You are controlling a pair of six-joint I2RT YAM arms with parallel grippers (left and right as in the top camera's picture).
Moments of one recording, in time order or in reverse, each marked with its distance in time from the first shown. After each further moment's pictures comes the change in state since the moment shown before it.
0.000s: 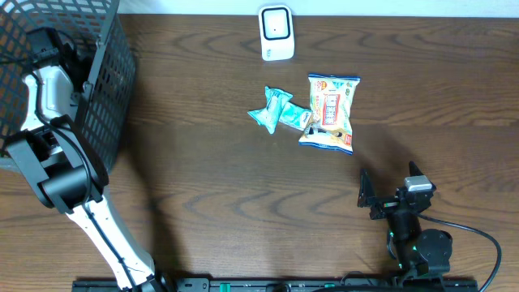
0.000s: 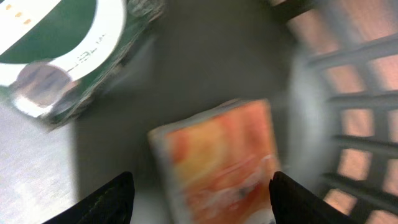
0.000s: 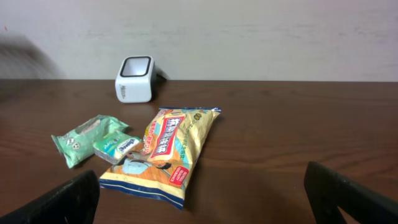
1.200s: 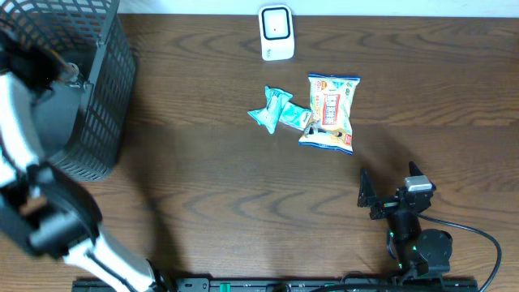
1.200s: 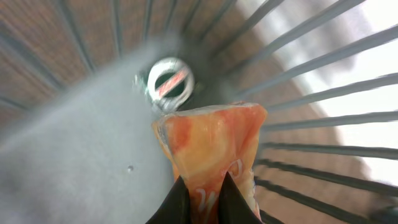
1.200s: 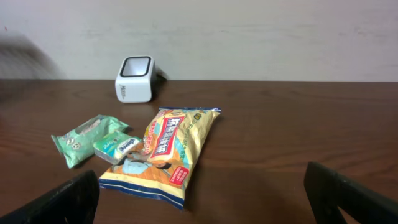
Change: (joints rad) left arm 0.120 -0.367 -0.035 -0.125 -0.035 -0.088; right arm 0.000 0.000 0.000 0.000 0.000 0.000
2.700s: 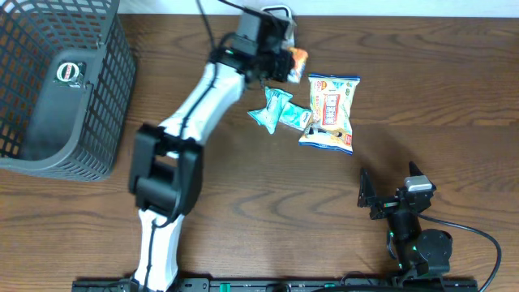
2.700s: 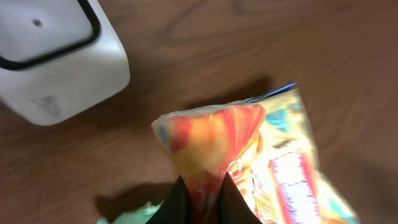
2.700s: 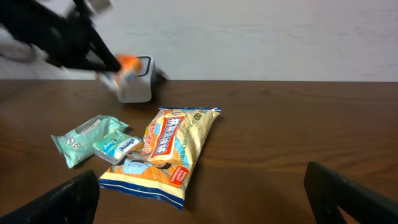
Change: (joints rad) left arm -0.965 0.291 0.006 0.355 0.112 0.278; right arm 0.000 0.000 0.000 0.000 0.000 0.000
